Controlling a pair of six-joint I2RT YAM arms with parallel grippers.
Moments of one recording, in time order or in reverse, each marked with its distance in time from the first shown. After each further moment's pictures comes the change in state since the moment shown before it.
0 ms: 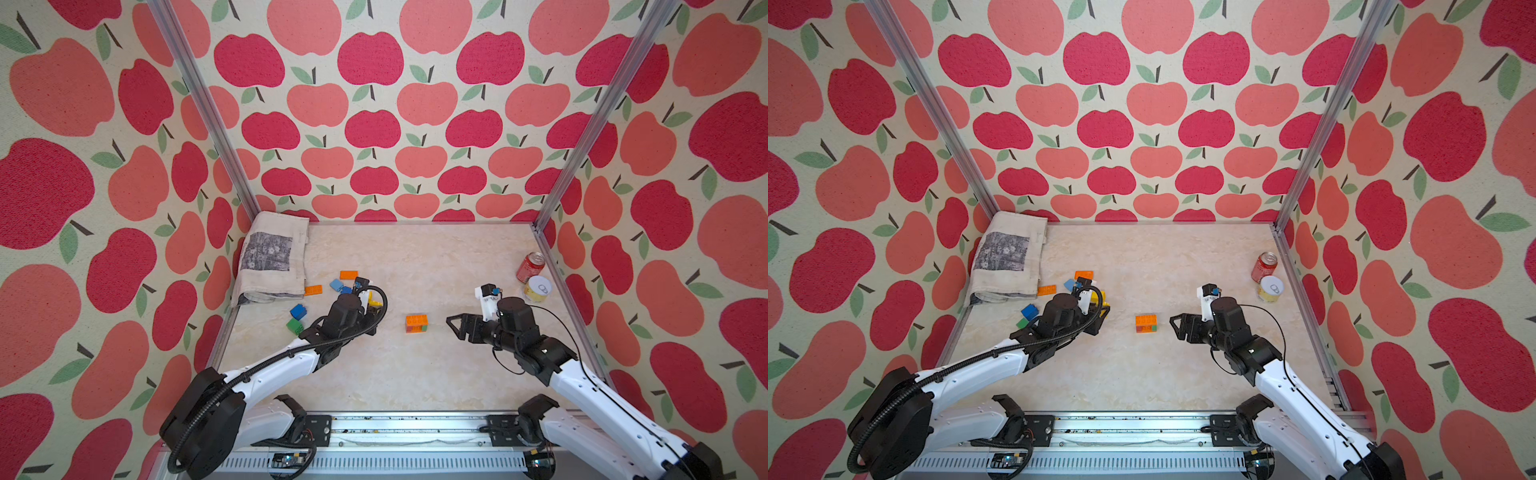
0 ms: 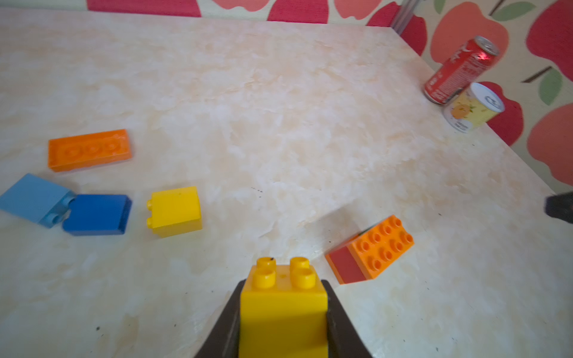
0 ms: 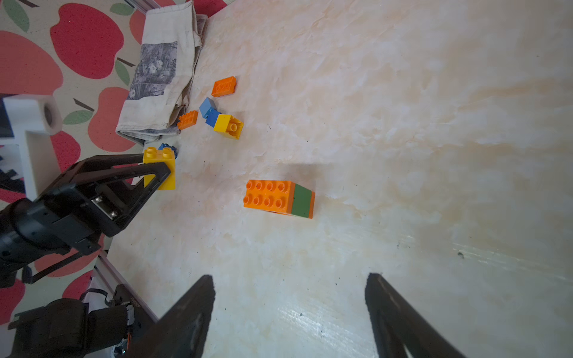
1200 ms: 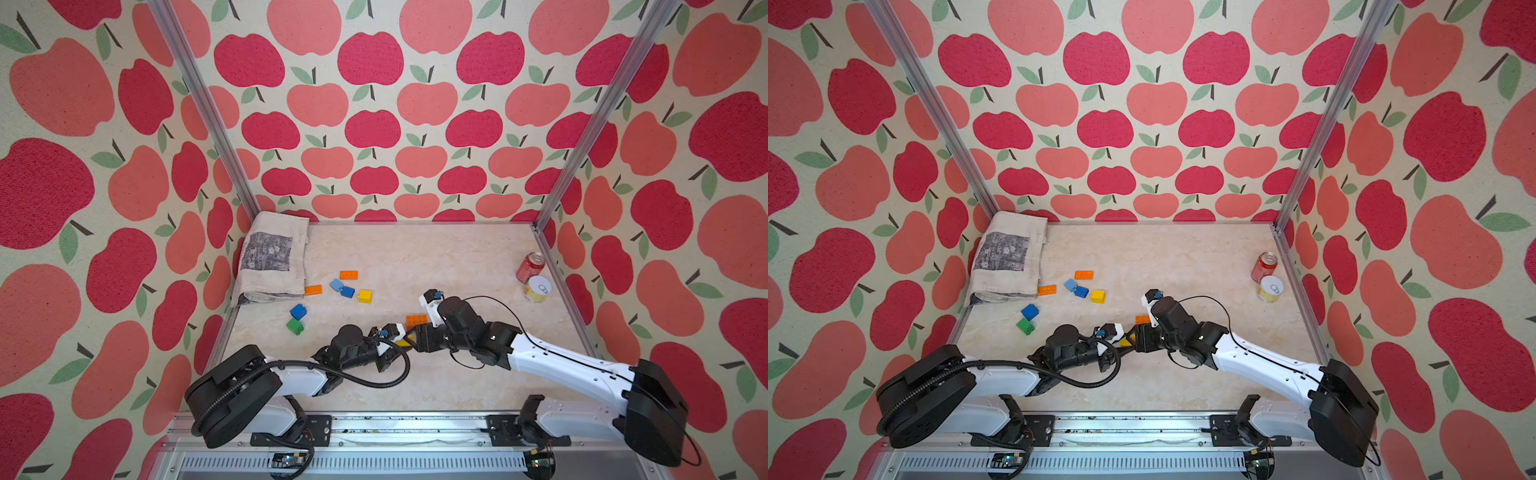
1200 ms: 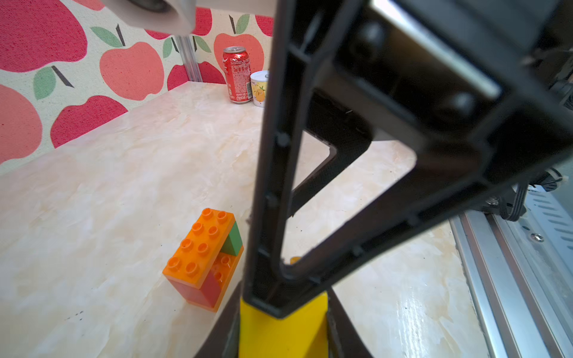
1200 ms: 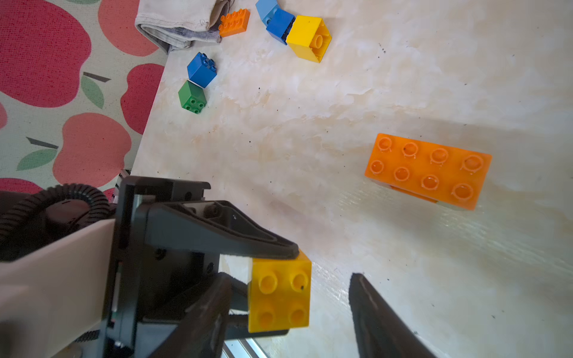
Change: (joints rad) left arm -0.150 0.197 -0.272 0.707 0.375 0.414; right arm 0.382 0.371 0.202 0.066 0.088 0.095
